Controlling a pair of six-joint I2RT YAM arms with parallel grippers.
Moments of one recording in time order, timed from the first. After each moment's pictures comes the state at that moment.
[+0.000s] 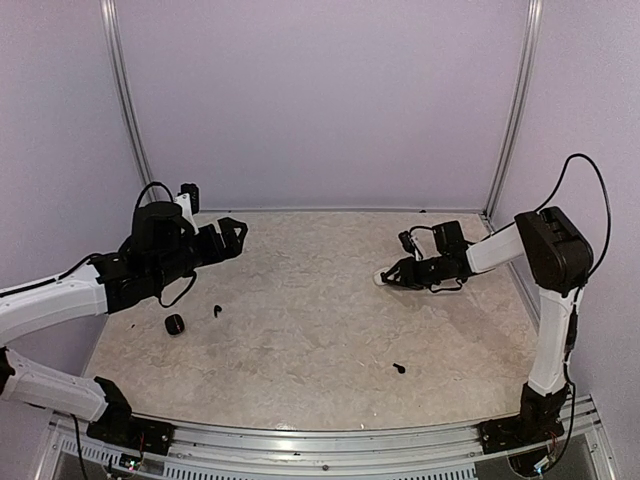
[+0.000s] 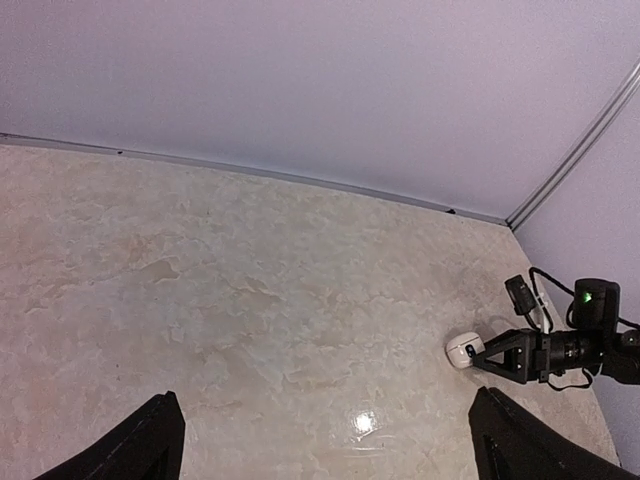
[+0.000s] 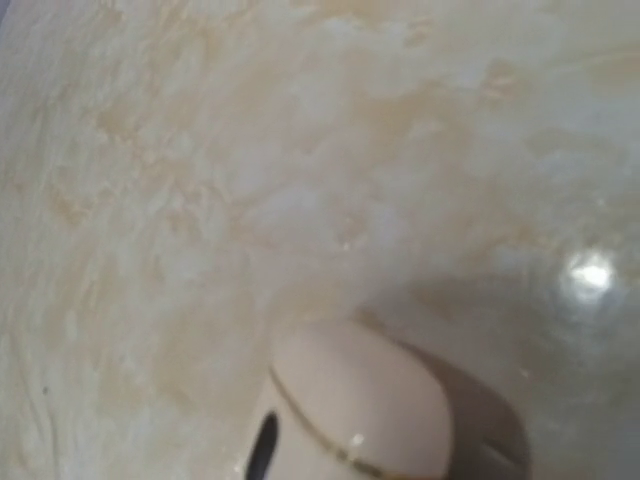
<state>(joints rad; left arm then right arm) -0.68 1.15 0.80 0.05 -0.30 -0.53 0.29 2.06 1.10 0.17 -0.70 0.28</state>
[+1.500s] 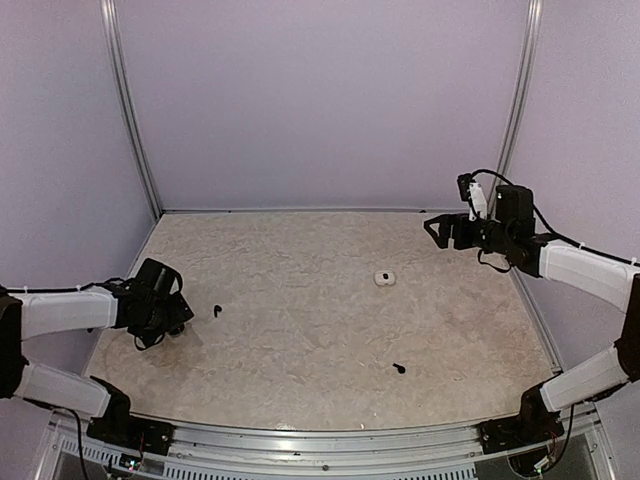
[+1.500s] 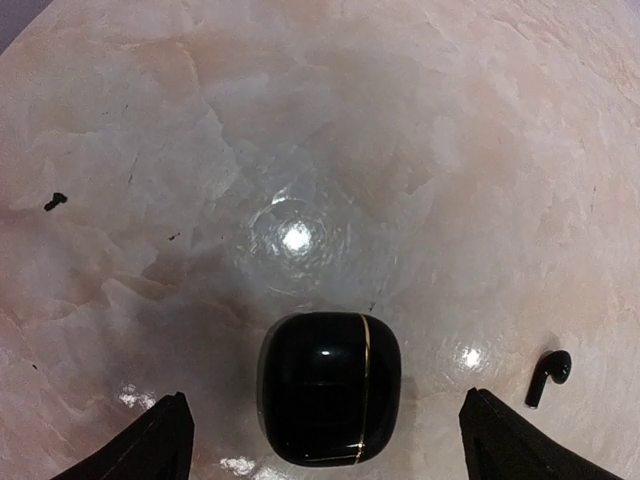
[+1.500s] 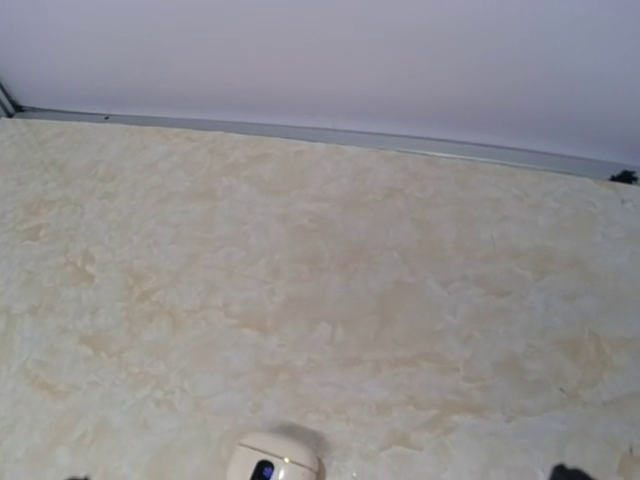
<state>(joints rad) -0.34 1.22 0.51 -0.34 -0.35 -0.95 0.24 1.33 0.89 0.07 -0.27 0.11</state>
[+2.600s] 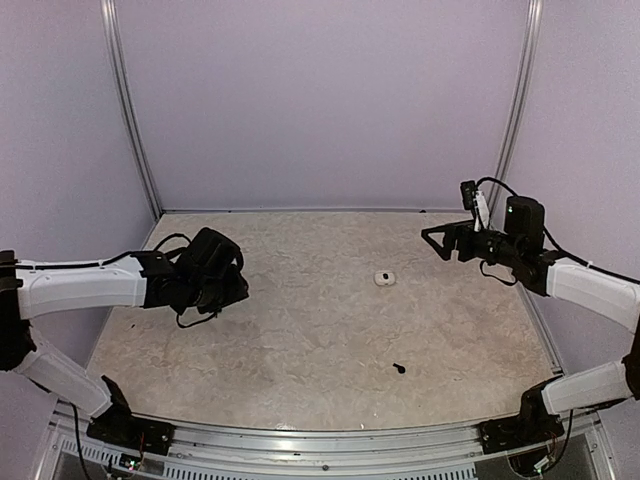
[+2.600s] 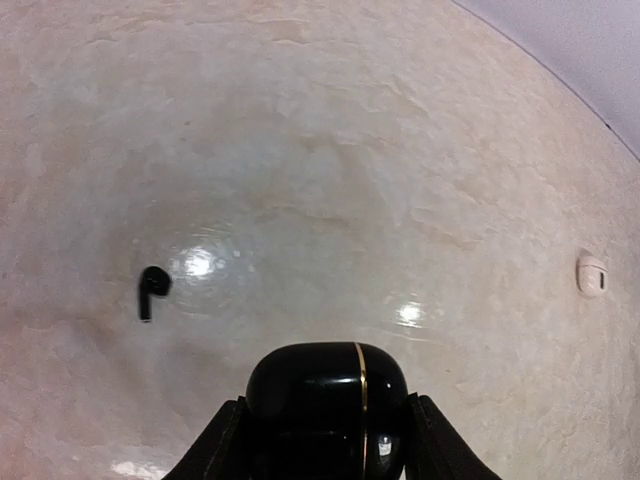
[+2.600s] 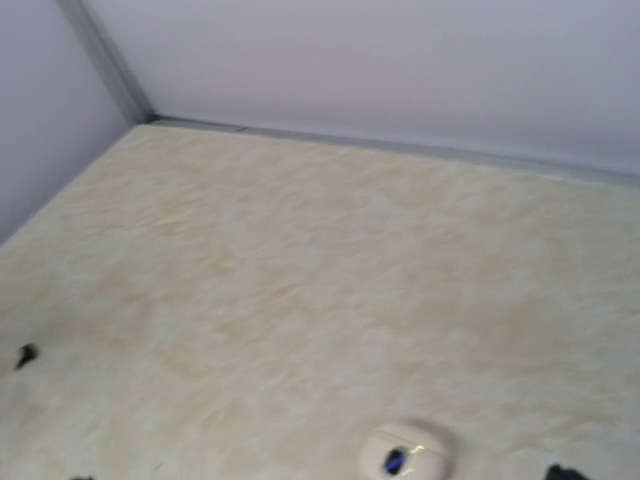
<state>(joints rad) -0.76 1.38 0.86 -0.39 -0.40 -0.99 0.24 1.22 0.75 0.19 -0.47 0.17</state>
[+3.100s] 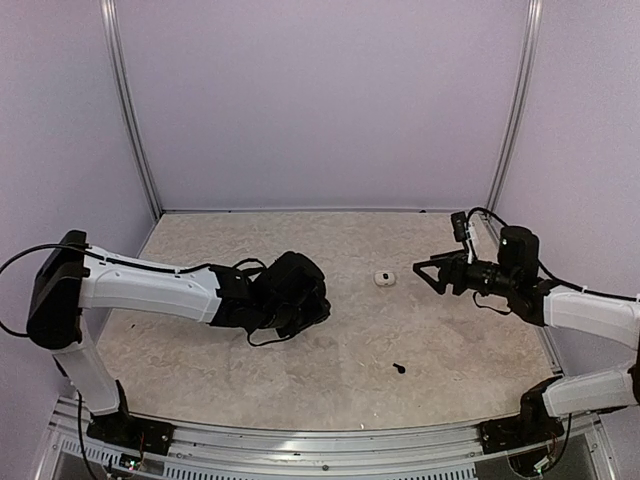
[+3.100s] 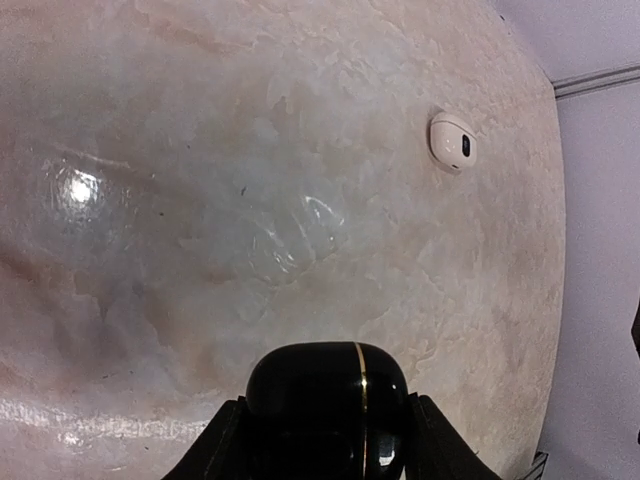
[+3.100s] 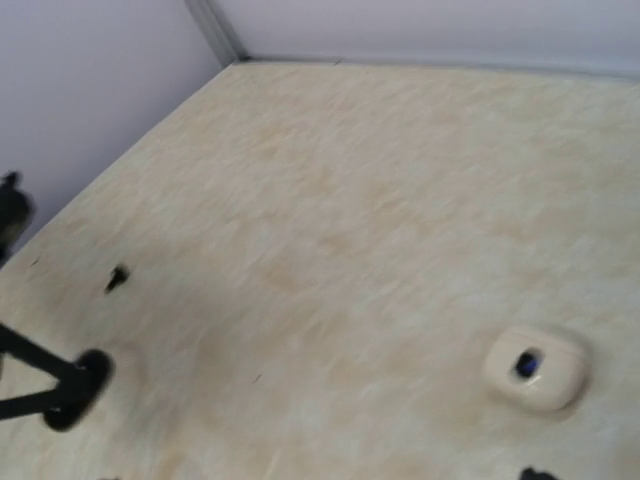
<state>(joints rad) -1.08 1.74 1.15 -0.23 -0.34 -1.30 0.32 1.15 0.54 0.32 -0.56 0.23</state>
